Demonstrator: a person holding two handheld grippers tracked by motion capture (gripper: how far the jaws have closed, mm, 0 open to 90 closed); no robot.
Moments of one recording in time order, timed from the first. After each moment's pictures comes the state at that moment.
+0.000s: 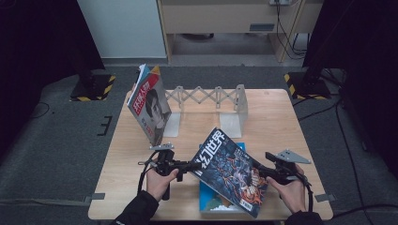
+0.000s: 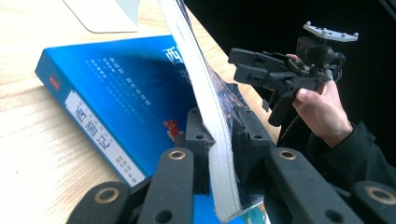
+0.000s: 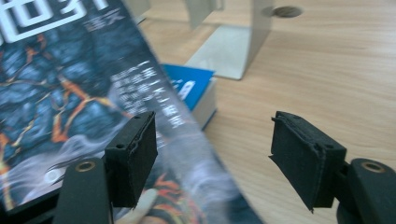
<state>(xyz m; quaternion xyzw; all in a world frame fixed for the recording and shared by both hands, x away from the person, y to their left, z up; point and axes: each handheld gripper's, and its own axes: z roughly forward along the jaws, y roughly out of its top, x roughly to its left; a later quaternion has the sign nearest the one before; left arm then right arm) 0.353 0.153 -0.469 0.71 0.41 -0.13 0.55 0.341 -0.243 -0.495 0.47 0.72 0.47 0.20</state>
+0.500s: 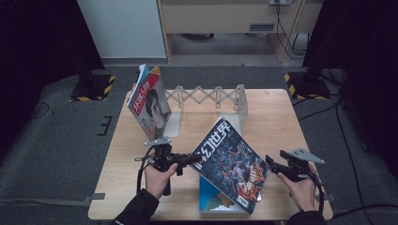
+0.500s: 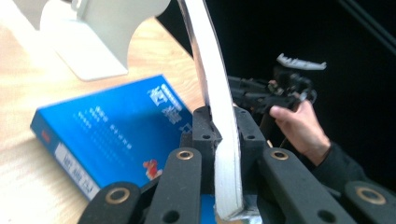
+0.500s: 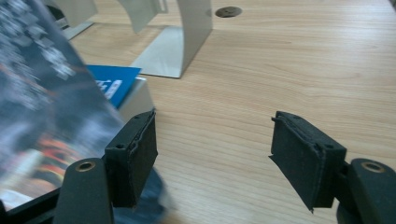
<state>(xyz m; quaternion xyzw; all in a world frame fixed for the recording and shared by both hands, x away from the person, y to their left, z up) 0.350 0.153 -0.427 0.70 0.39 -0.09 0.60 0.346 -0.278 -0.497 0.52 0.69 0.45 0.24</state>
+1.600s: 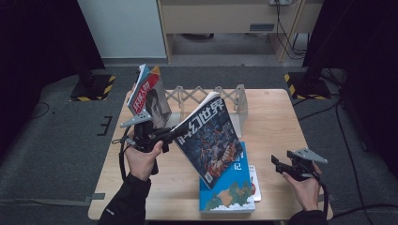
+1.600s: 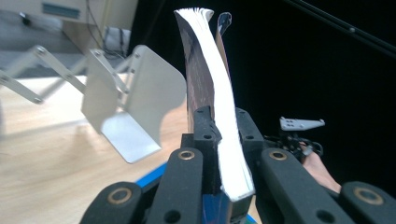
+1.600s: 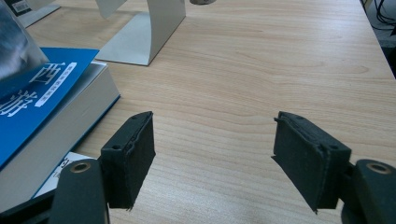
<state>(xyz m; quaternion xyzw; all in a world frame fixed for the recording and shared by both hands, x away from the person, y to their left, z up) 0.356 0.183 -0.335 0.68 0.38 0.05 0.62 0.349 -0.292 -0.503 0.53 0.69 0.41 0.26</state>
